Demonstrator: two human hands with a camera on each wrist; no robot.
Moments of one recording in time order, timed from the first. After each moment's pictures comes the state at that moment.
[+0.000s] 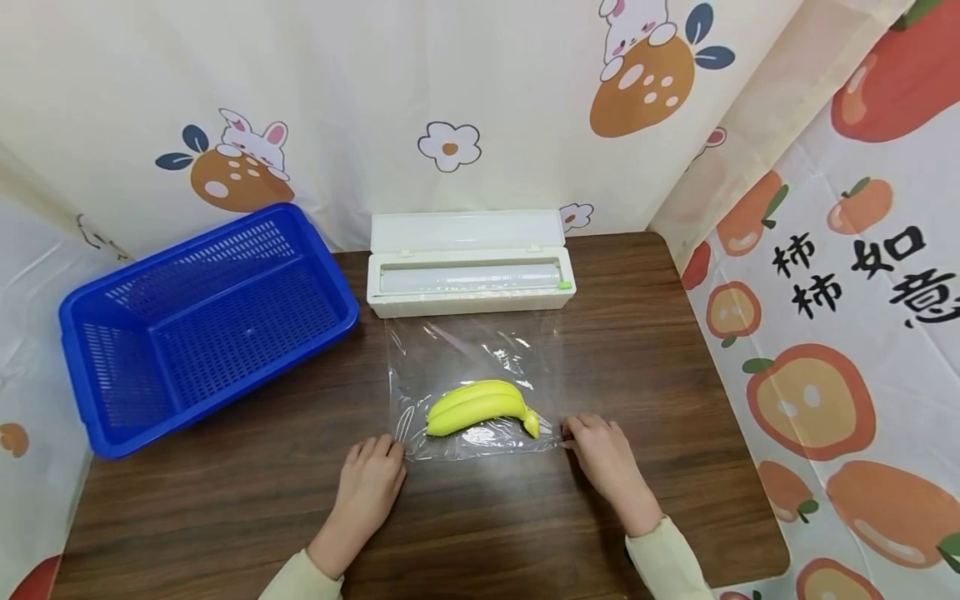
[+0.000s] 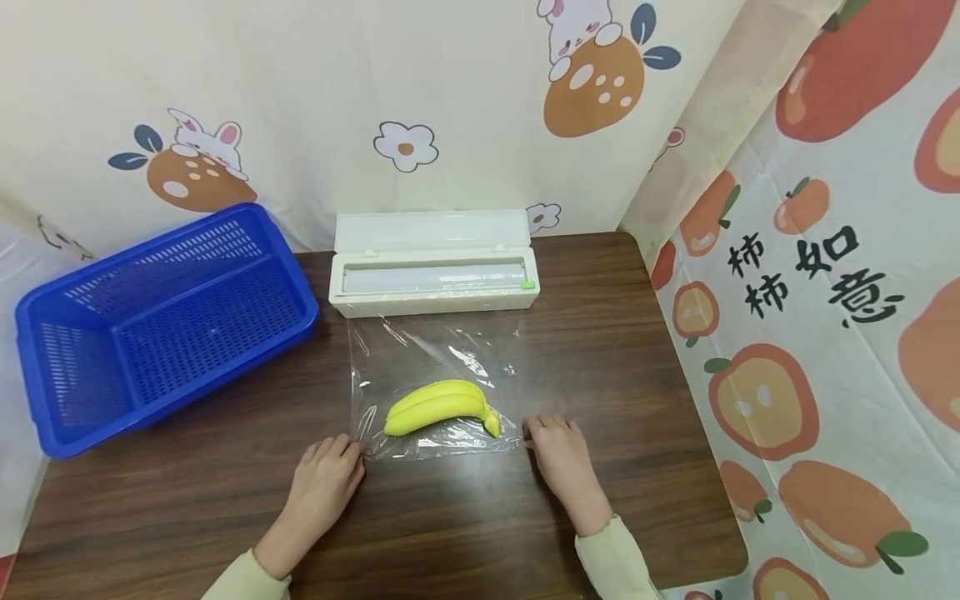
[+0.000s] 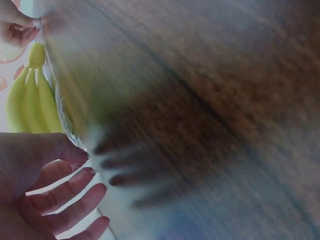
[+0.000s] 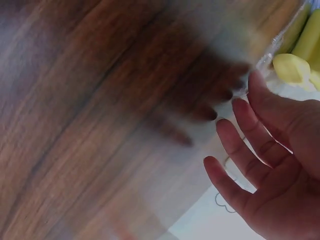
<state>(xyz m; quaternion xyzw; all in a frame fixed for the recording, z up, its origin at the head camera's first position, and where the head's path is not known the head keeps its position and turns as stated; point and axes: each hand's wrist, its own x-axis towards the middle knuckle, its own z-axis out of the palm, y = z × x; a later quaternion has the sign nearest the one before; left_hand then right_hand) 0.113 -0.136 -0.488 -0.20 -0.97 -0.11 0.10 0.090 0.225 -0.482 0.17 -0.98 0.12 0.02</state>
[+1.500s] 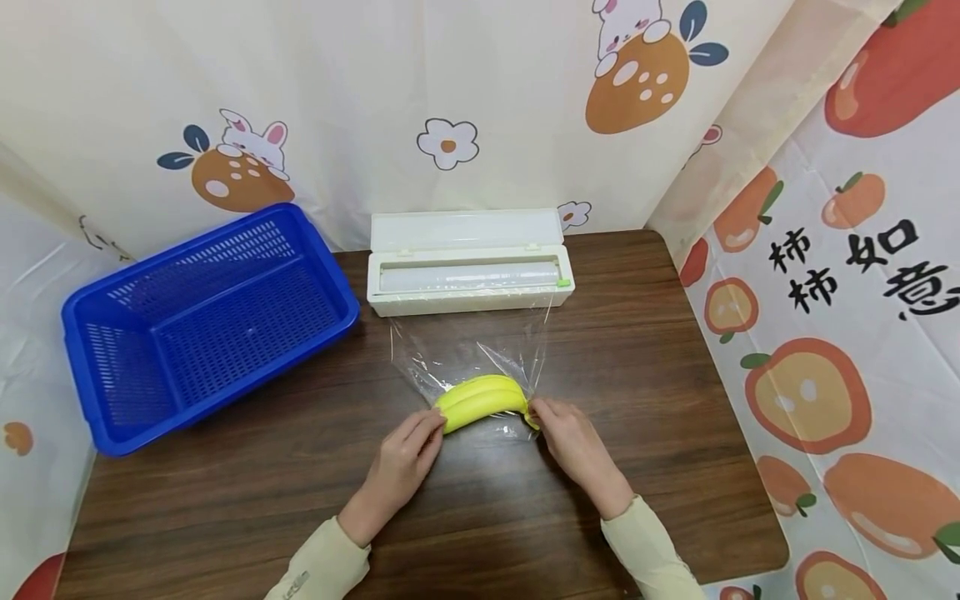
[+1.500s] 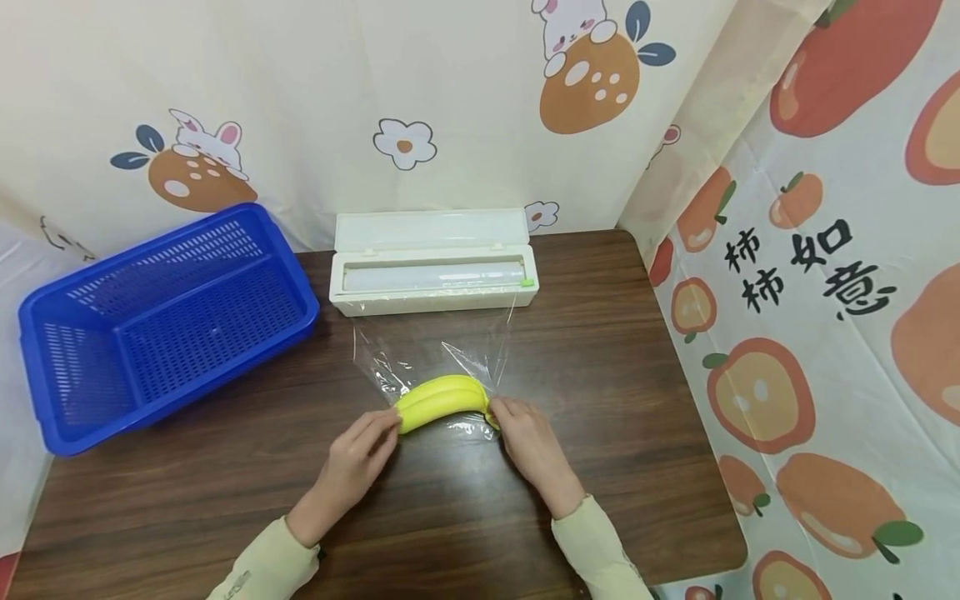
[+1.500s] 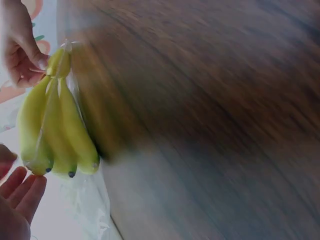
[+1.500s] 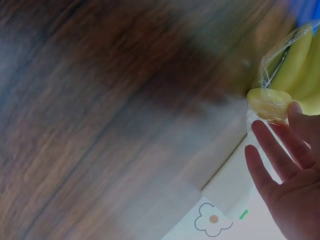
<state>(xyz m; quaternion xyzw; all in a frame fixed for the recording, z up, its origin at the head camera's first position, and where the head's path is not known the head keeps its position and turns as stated) 0.084 -0.101 -0.481 -0.29 -0.85 -0.39 0.21 0.069 0.195 -0.490 0.29 -0.92 0.24 0.12</state>
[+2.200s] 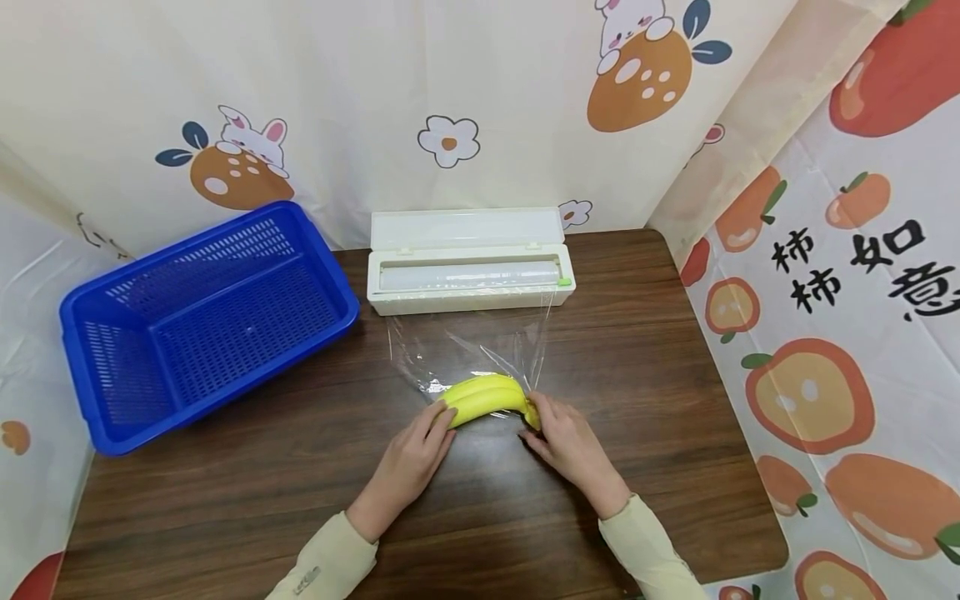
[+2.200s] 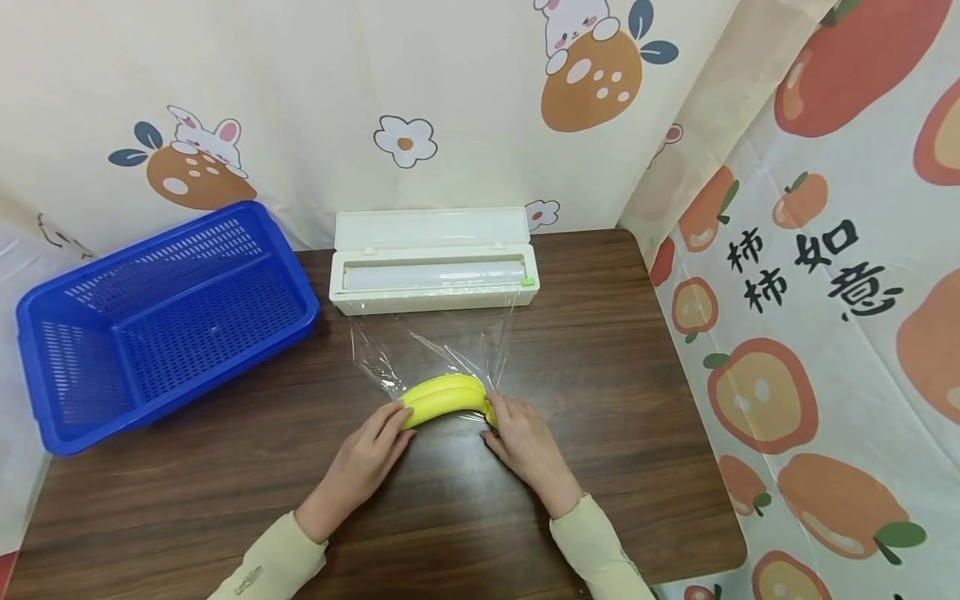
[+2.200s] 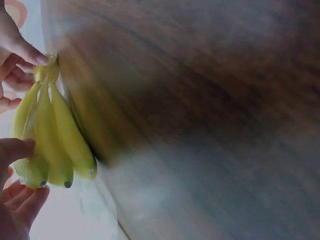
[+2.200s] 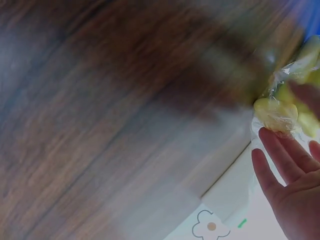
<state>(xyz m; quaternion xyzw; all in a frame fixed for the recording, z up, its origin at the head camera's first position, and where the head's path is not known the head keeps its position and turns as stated) 0.079 -0.093 -0.489 -0.34 -0.87 -0.27 0.23 0.072 0.191 -0.490 0.26 -0.94 0.20 0.08</state>
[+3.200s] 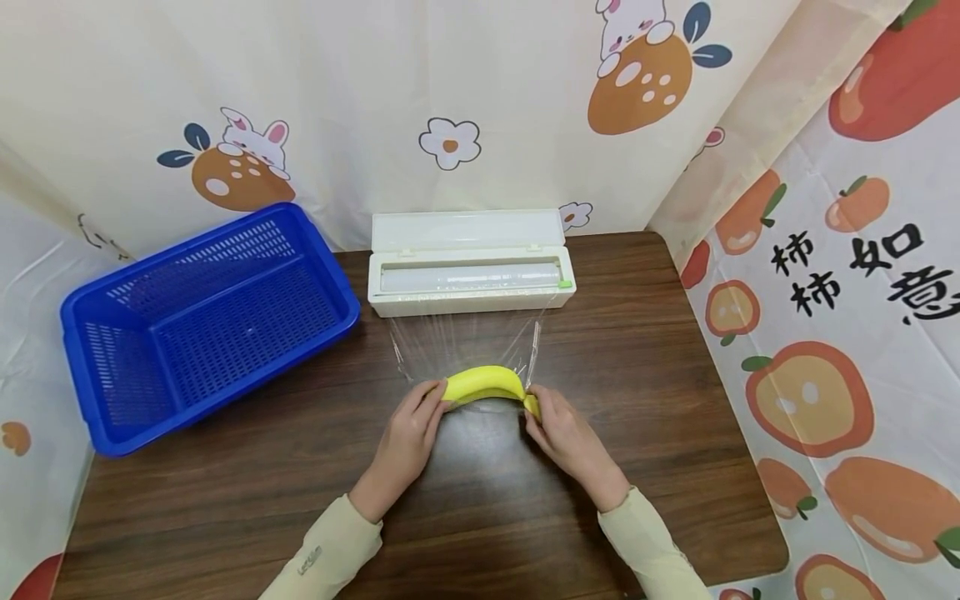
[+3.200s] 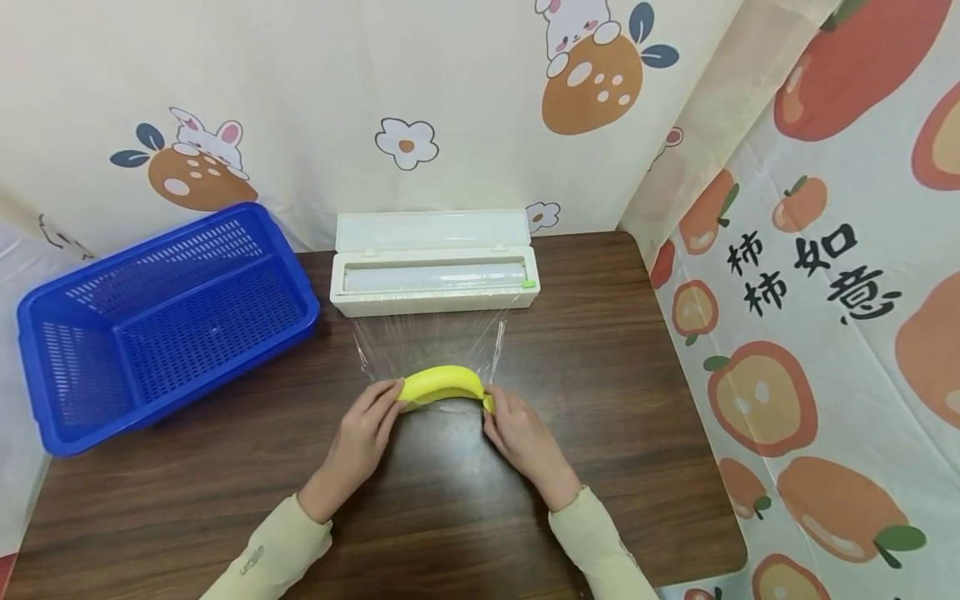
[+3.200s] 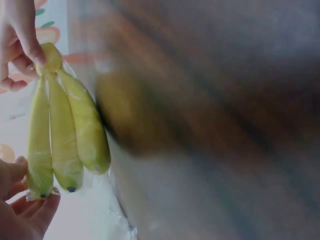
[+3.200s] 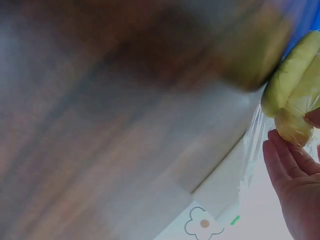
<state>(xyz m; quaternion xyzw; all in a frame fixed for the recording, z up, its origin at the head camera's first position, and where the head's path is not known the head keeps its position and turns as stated) 0.057 -0.089 -0.476 -0.24 -0.88 -0.37 0.21 0.058 0.187 -0.484 0.29 -0.91 0.25 0.16</state>
